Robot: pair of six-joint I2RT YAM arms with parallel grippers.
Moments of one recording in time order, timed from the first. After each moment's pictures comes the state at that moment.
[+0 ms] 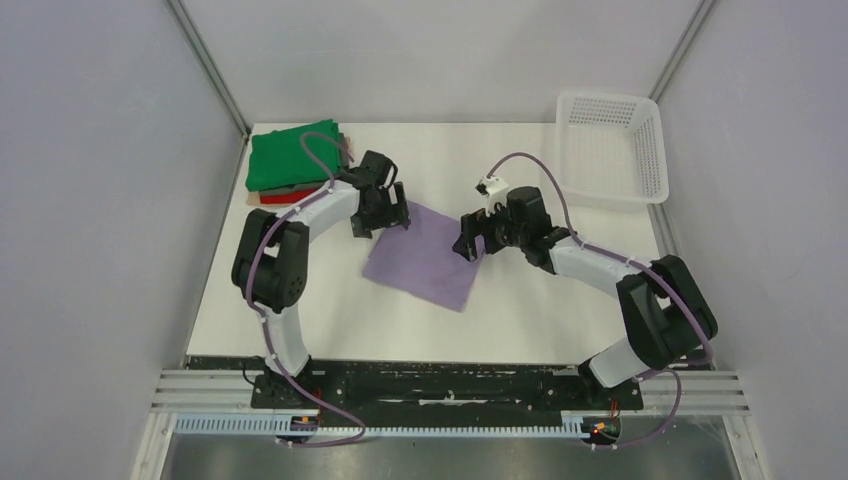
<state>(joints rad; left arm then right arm) -0.40 1.89 1.37 -0.60 -0.05 -0.59 0.47 1.51 0.81 0.10 -0.31 0.09</state>
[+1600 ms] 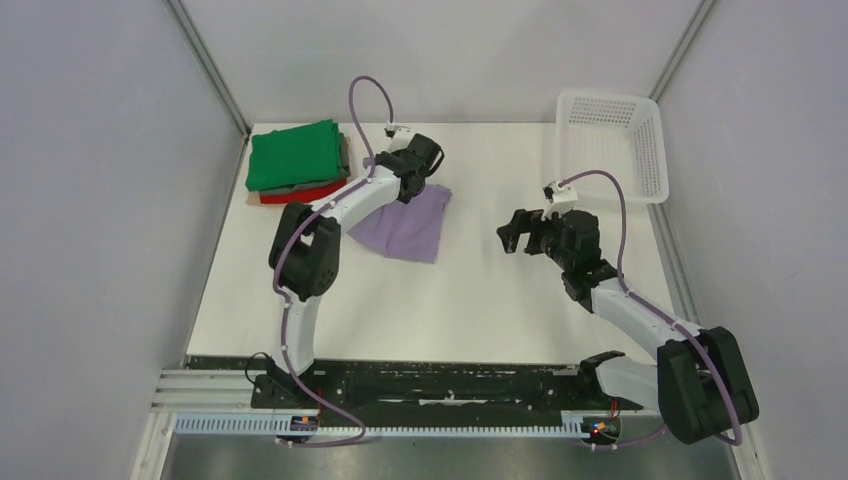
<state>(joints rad) -0.57 2.09 1.71 -0.71 -0.80 -0.43 0.29 1.16 0.49 0.33 -0.15 0.24</state>
